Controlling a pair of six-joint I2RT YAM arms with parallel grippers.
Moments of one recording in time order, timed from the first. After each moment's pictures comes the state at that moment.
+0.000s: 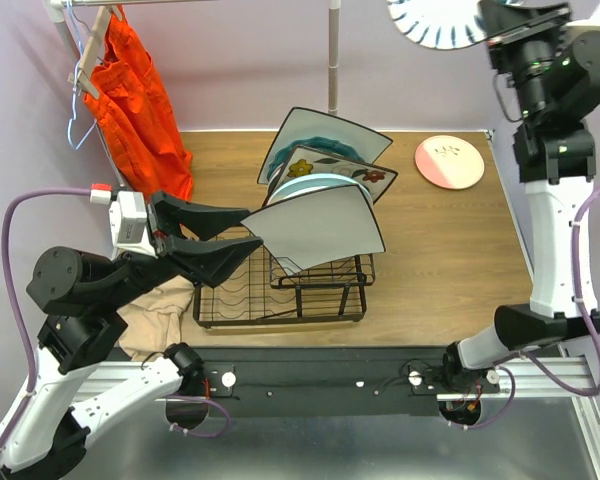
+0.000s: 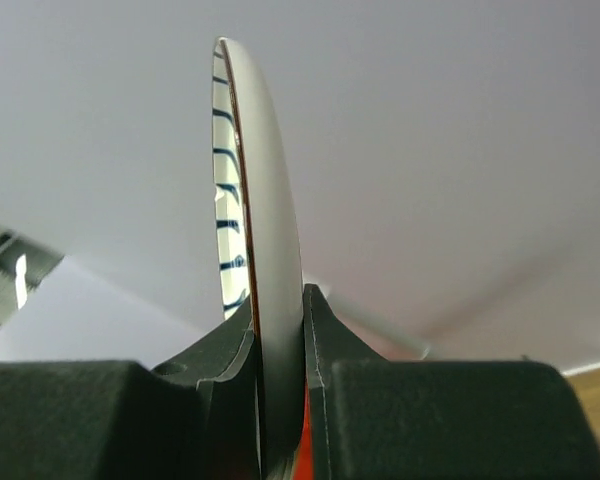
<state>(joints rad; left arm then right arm) -0.74 0.65 1.26 -0.23 0.38 -0.31 0.19 1.50 2.12 -0.28 0.02 0.99</state>
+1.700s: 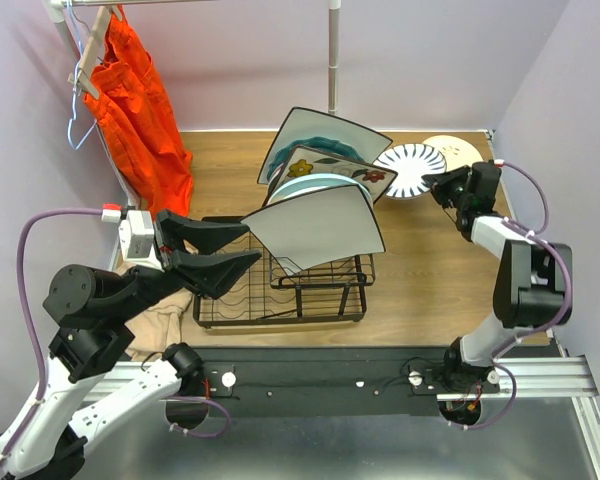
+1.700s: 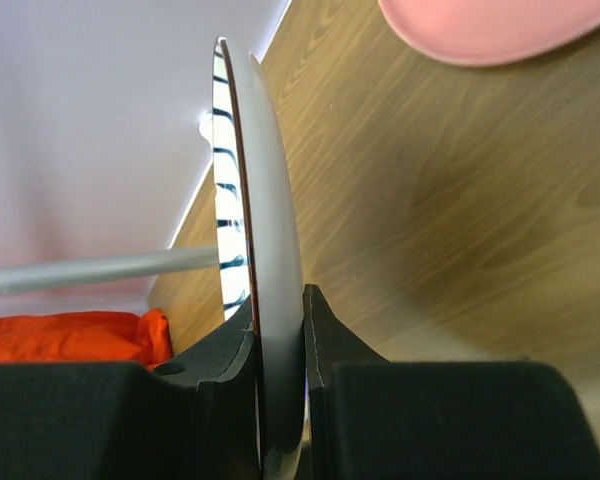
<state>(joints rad) -0.74 0.53 1.08 -0.18 0.34 -0.34 -0.11 1.61 0.89 0.35 -0.22 1.02</state>
